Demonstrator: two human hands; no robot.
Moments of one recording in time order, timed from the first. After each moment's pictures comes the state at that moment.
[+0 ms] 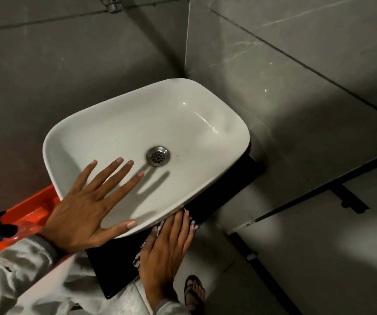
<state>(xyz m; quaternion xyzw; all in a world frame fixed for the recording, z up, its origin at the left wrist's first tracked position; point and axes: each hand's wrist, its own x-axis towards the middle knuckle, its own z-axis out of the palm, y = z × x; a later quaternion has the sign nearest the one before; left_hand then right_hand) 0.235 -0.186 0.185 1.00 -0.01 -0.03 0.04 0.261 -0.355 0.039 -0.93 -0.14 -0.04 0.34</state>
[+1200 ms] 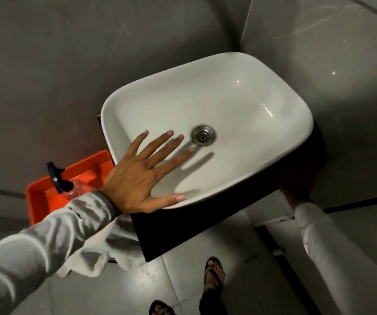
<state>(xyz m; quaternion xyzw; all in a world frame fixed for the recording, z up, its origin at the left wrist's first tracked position) 0.235 -0.180 0.175 1.00 0.00 0.01 0.02 0.517 -0.457 0.046 -0.96 -0.17 -0.03 0.20</state>
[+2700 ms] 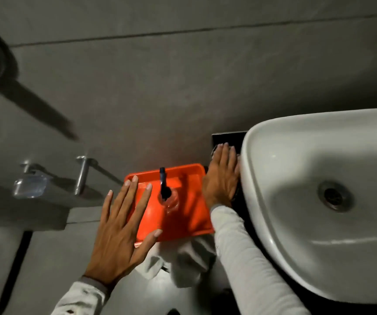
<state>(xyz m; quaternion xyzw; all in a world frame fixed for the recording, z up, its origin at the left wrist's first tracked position) 0.011 -0.093 0.126 0.91 0.39 0.13 0.11 0.267 -0.073 0.065 -0.89 -0.42 0.03 0.15</state>
